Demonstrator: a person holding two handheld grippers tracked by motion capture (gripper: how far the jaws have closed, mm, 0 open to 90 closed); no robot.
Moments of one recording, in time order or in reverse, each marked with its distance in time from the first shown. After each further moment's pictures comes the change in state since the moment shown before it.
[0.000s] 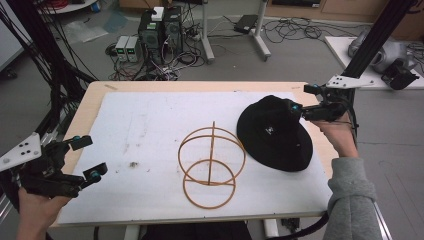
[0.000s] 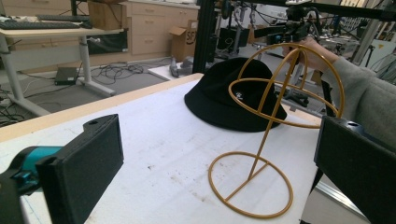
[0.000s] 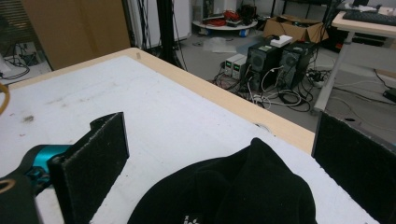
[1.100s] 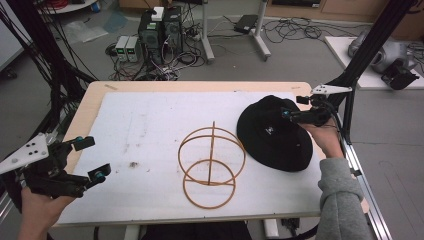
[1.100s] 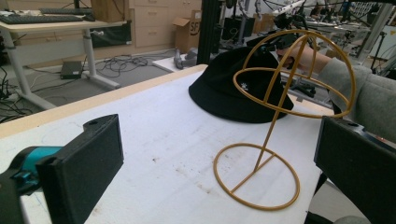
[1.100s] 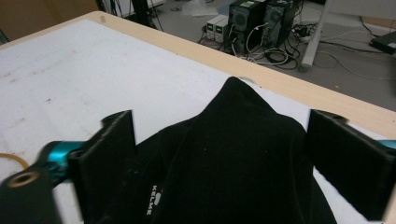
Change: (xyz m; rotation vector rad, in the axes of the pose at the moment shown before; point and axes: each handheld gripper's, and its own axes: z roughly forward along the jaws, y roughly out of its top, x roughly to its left) left arm -0.002 -0.002 0.005 0.036 0.019 0.019; right arm -0.019 -0.041 0.036 0.134 -0.081 0.082
